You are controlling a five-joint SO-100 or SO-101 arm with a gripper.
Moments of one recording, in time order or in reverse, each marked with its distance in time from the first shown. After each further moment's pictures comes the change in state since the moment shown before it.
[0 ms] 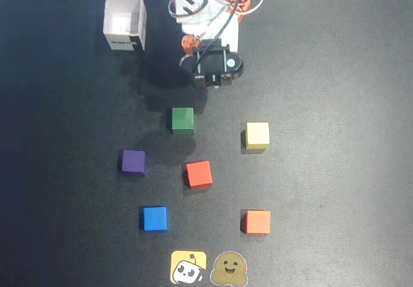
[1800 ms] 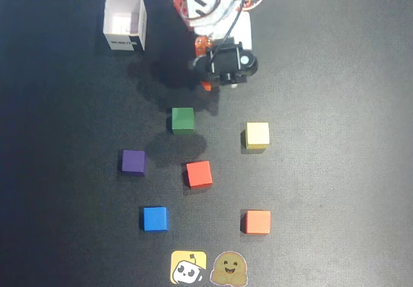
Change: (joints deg) arm -10.9 0.3 -0.3 -1.5 8.4
